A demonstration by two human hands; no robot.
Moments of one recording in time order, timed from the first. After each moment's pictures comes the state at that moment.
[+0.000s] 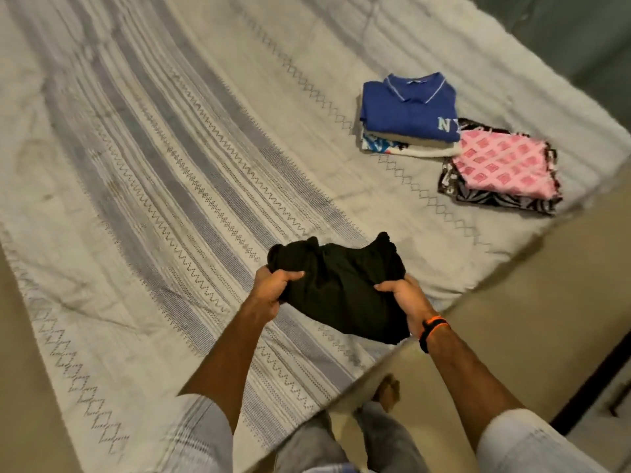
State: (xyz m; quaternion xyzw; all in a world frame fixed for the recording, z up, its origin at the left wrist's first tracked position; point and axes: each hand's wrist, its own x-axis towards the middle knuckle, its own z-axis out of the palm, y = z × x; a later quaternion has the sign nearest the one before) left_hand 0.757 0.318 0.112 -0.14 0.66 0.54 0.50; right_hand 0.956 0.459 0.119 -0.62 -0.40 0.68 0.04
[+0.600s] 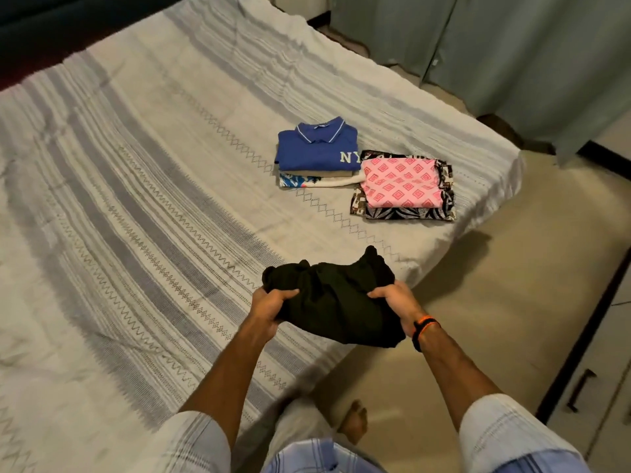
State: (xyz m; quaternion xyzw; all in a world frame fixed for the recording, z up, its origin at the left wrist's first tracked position) left_hand 0.945 0.441 0.160 -0.11 0.67 0.54 0.49; right_hand 1.145 0.582 0.152 -0.61 -0.43 0.67 0.06
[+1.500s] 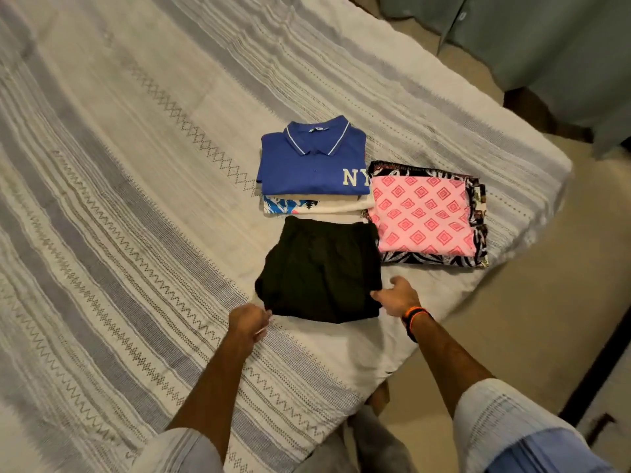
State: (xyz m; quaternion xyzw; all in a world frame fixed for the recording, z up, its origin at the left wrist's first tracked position) left_hand 0.805 0.599 0.049 -0.18 0.76 0.38 0.49; right_hand 1.022 0.792 0.049 -0.68 -0.54 0.50 -0.08
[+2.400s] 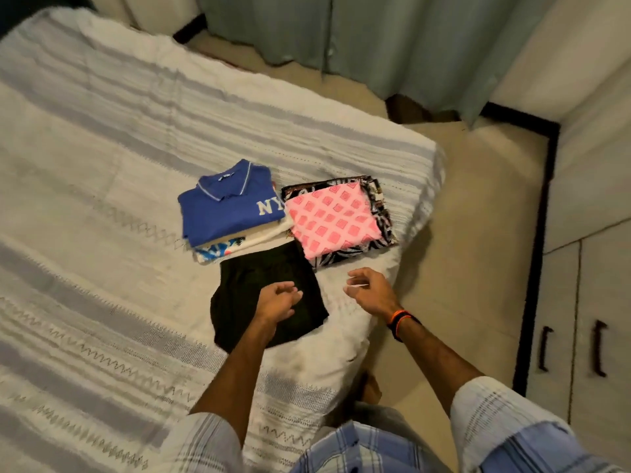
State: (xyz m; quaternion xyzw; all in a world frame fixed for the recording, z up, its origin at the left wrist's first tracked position) left_hand 0.917 0.709 0.122 0.15 0.74 0.34 0.56; right_hand 1.118 0.773 0.134 -0.64 -0.55 0.52 0.11
